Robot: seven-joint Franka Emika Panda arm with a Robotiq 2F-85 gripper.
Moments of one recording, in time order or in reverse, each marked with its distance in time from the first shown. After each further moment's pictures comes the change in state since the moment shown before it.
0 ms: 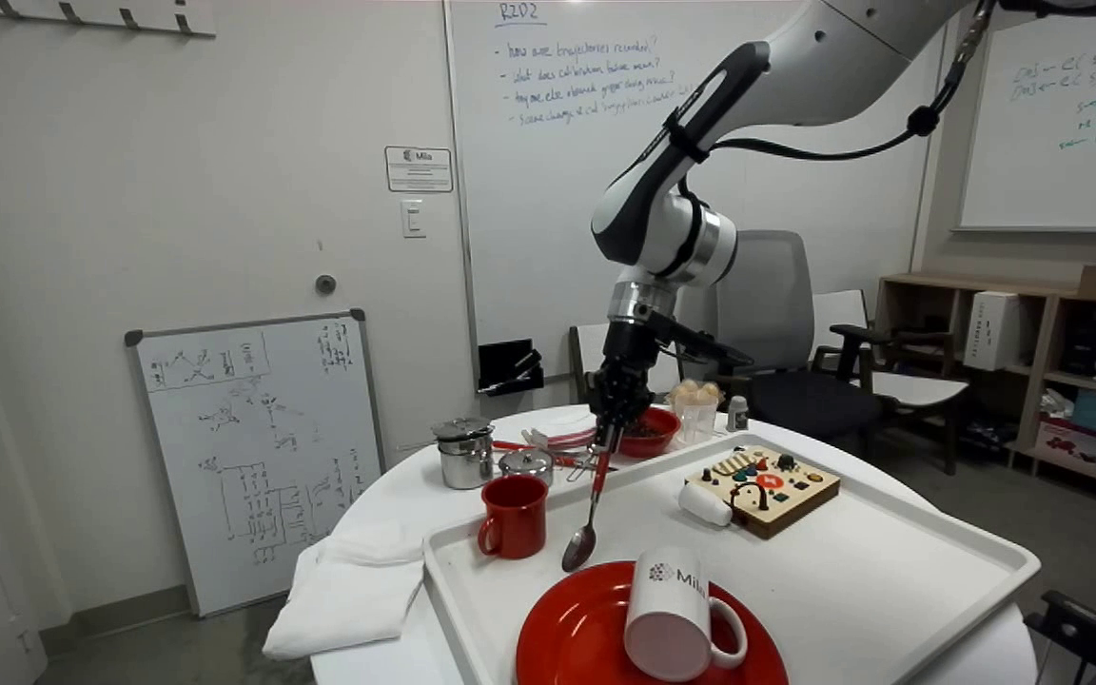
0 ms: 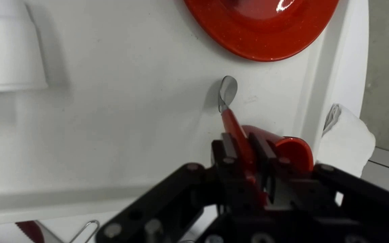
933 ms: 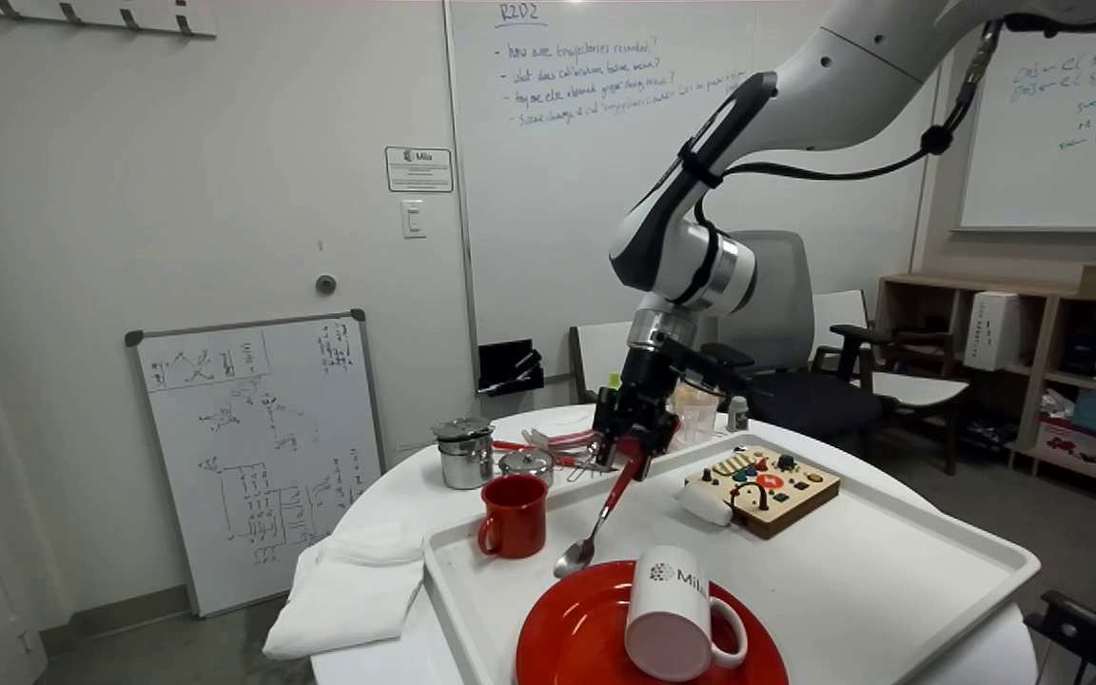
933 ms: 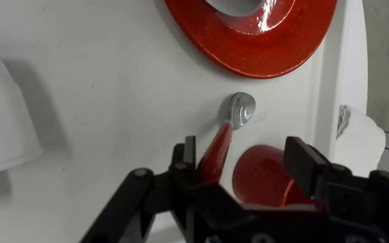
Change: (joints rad) arm -0.041 0.030 0.014 -0.066 0.084 0.049 0.004
